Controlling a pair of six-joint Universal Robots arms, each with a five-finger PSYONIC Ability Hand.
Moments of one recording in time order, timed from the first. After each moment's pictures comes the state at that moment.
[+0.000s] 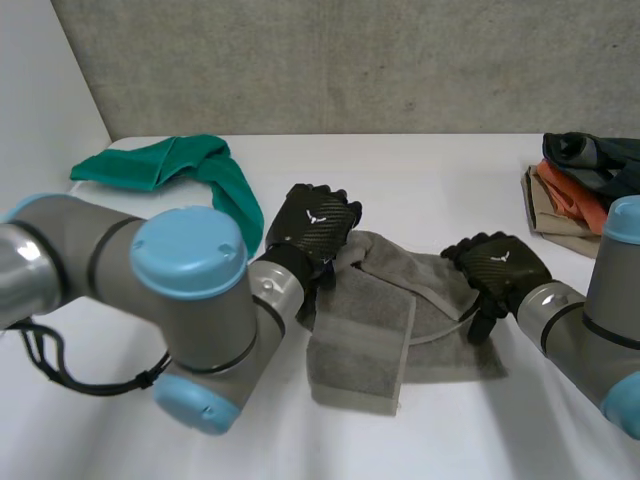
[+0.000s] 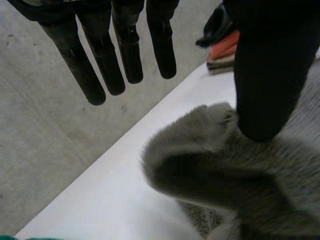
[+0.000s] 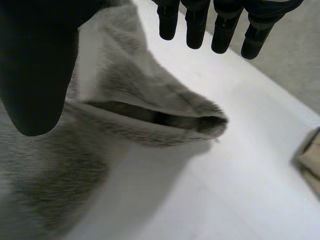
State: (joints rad) left arm 3.97 -2.16 -1.33 3.40 -1.61 3.49; right arm 1.86 -1.18 1.67 -0.06 1.43 2.72; left_hand 0.53 0.52 0.52 0.52 0.35; right_hand 0.23 0.22 0.22 0.22 0.04
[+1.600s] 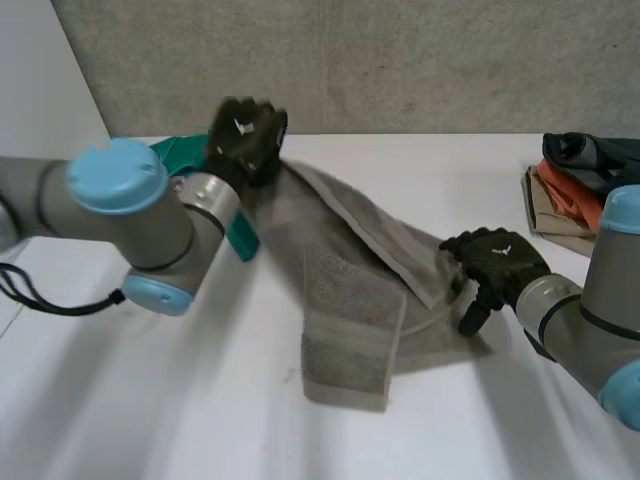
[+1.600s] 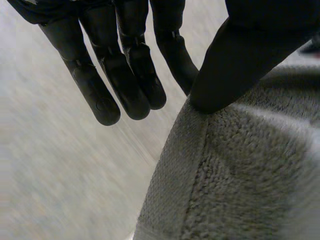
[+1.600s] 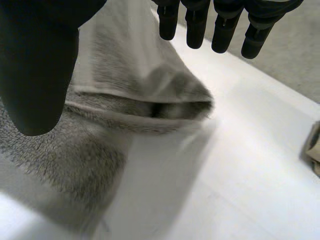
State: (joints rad) left arm 4.22 -2.23 -1.16 3.58 -1.45 3.43; right arm 1.88 -1.17 1.63 -0.02 1.44 2.86; left_hand 1.14 1.19 1.19 1.20 0.99; right_hand 0.23 0.21 0.21 0.21 0.04
